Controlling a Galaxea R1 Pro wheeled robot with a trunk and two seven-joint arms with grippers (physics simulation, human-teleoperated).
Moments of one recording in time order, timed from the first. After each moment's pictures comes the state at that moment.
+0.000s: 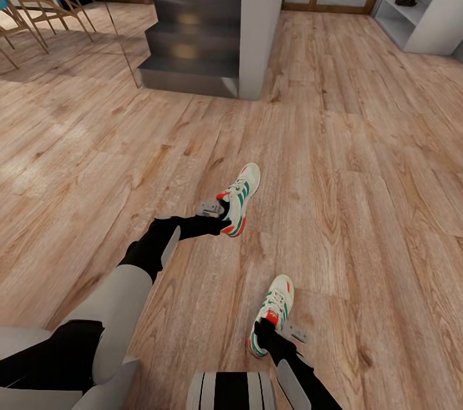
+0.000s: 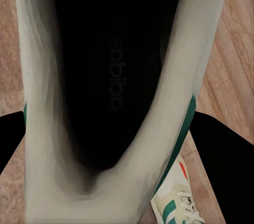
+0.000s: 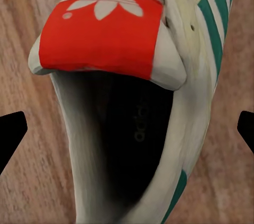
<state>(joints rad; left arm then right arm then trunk) -1.02 -0.14 0.02 -0.61 -0.09 0.42 -0.65 -0.38 0.17 0.10 -0.68 -0.54 0.05 -0.18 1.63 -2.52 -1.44</state>
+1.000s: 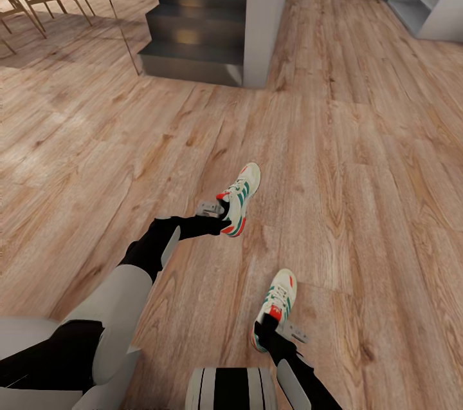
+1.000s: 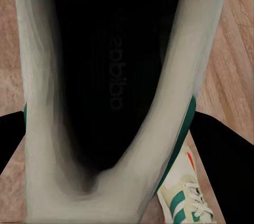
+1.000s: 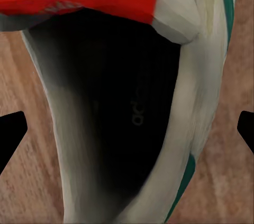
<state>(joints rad) -1.02 -0.14 0.02 -0.61 -0.09 0.42 -0.65 -0.38 0.17 0.10 -0.68 -0.54 0.05 -0.18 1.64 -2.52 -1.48</state>
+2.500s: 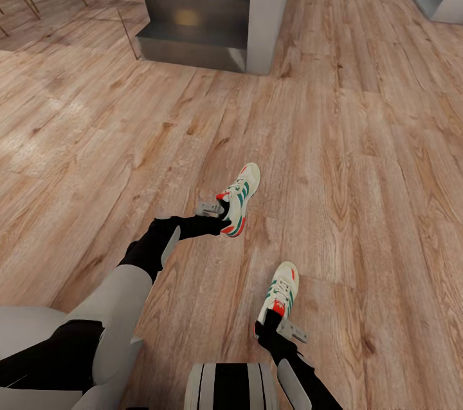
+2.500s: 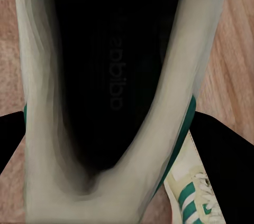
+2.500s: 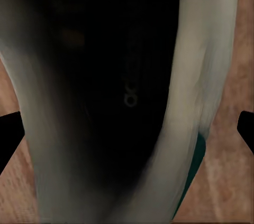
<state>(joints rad) -1.02 -0.14 0.02 -0.61 -0.09 0.42 -0.65 -0.38 0.17 0.10 -0.68 -0.54 0.06 -0.18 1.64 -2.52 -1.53</state>
